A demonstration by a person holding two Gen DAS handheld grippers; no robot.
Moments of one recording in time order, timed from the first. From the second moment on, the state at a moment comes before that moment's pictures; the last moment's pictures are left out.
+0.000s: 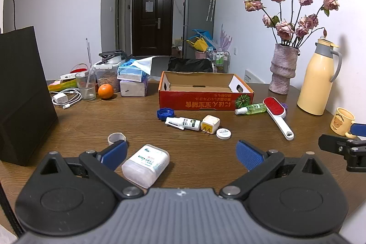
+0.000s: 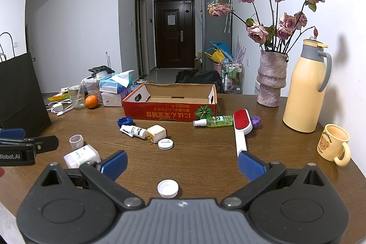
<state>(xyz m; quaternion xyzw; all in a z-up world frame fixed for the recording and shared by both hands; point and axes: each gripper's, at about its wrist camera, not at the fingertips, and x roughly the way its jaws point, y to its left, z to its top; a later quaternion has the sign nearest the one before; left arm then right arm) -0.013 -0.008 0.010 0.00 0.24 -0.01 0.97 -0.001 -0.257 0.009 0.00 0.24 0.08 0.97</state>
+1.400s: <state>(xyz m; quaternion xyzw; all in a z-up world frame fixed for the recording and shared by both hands) 0.065 0.005 -0.036 -0.02 0.31 -0.02 0.95 0.079 -0.237 -0.042 -0.01 0.32 0.09 0.94</state>
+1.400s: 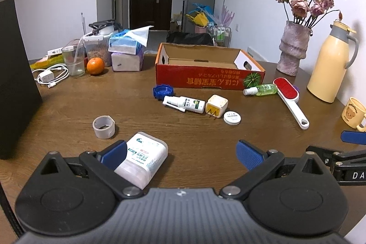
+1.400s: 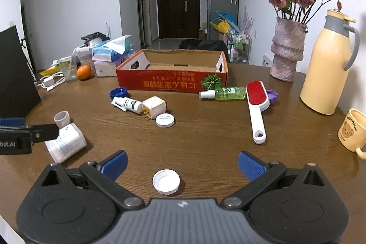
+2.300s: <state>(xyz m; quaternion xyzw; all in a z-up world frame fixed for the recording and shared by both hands) 0.084 0.030 -0.078 -0.04 0.32 0.00 0.95 0.123 -0.217 -0.118 -0.04 0.40 0.15 0.90</state>
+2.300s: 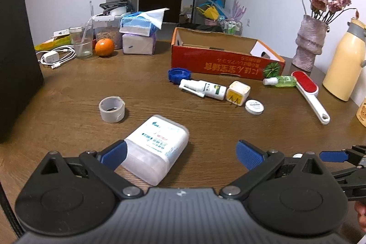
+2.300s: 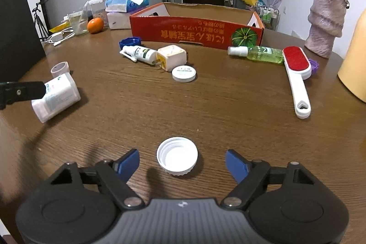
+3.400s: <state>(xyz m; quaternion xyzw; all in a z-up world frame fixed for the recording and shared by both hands) 0.130 0.056 -0.109 0.00 0.36 0.01 0.93 0.134 -0.243 -0.112 -0.02 0.35 0.13 0.93</state>
